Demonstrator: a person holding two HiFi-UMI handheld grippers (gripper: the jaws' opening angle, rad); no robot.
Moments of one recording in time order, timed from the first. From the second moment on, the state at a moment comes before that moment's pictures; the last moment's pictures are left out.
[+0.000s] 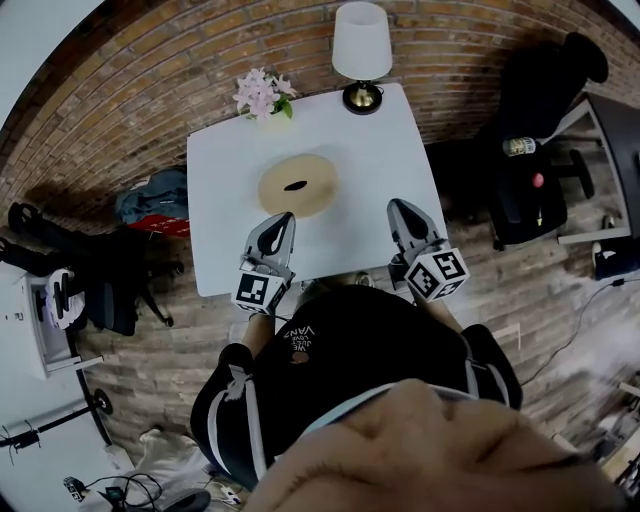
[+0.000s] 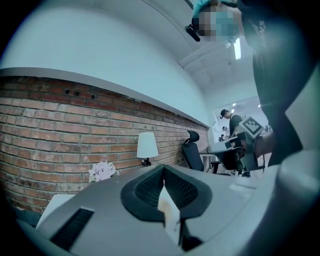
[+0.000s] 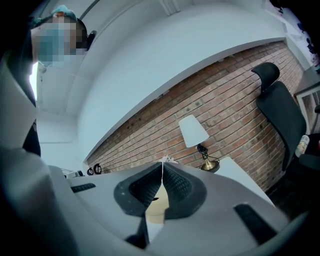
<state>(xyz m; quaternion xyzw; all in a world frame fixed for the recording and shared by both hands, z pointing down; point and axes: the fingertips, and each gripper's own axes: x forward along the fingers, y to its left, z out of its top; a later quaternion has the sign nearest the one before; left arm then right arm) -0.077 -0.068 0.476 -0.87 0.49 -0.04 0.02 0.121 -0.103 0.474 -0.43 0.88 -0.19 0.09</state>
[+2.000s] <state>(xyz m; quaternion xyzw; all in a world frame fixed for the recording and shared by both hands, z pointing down) -0.081 -0.141 0.662 -0.90 0.16 -0.41 -0.05 0.078 -0.116 0.518 -0.51 0.82 -0.25 0.10</state>
